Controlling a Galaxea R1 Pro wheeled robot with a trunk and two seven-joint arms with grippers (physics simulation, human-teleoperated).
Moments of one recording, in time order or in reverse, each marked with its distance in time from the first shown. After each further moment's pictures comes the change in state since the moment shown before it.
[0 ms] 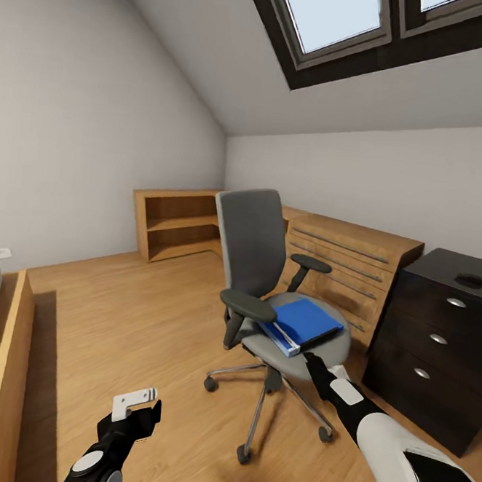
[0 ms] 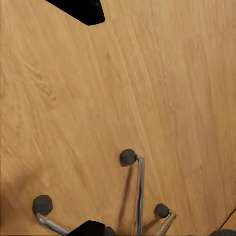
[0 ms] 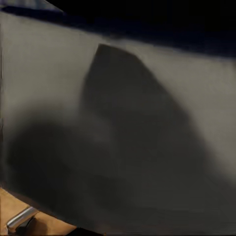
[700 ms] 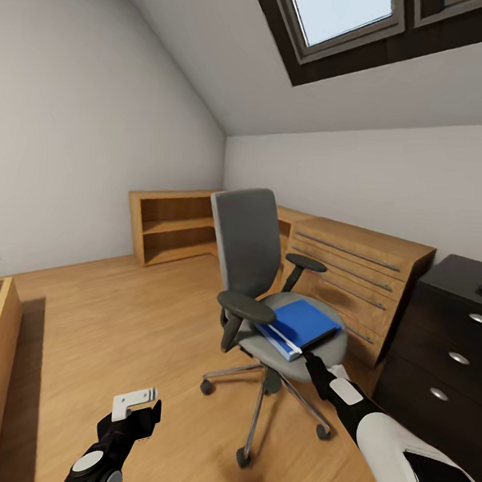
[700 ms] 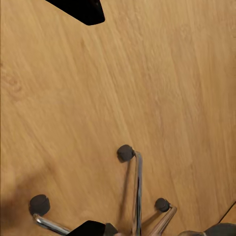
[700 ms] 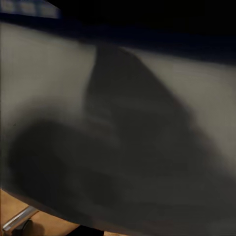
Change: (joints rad) left arm 0.000 0.000 0.000 0.000 -0.001 0.000 0.000; right arm 0.000 0.001 0.008 -0.002 -0.003 0.001 -0.001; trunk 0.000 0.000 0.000
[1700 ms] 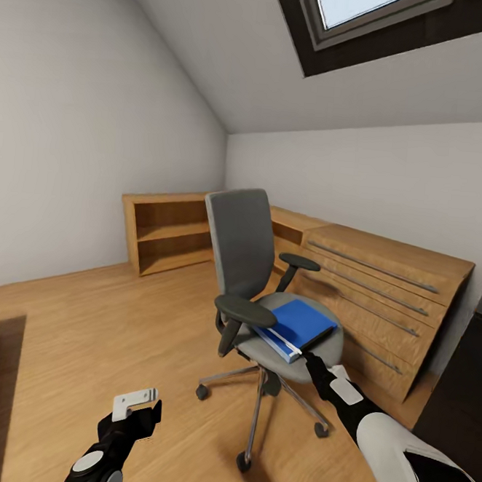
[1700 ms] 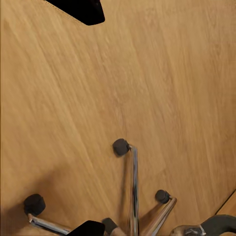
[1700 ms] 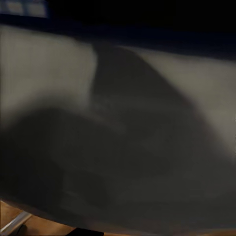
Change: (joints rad) left arm 0.000 -0.001 0.000 0.000 0.000 0.000 -0.003; right arm 0.000 0.000 -0.008 0.000 0.007 -0.001 -0.001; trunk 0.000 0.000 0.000
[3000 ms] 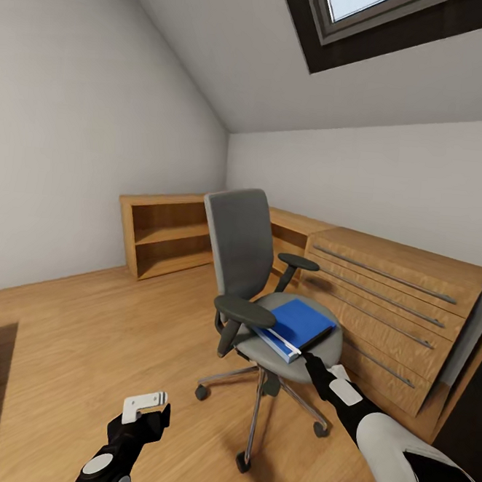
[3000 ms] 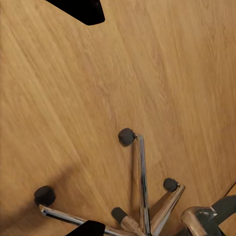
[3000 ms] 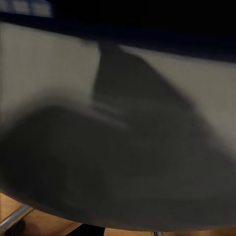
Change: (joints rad) left arm 0.000 0.001 -0.057 0.013 -0.002 0.001 0.007; right arm 0.000 0.000 0.009 0.004 0.018 -0.004 0.005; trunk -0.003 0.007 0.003
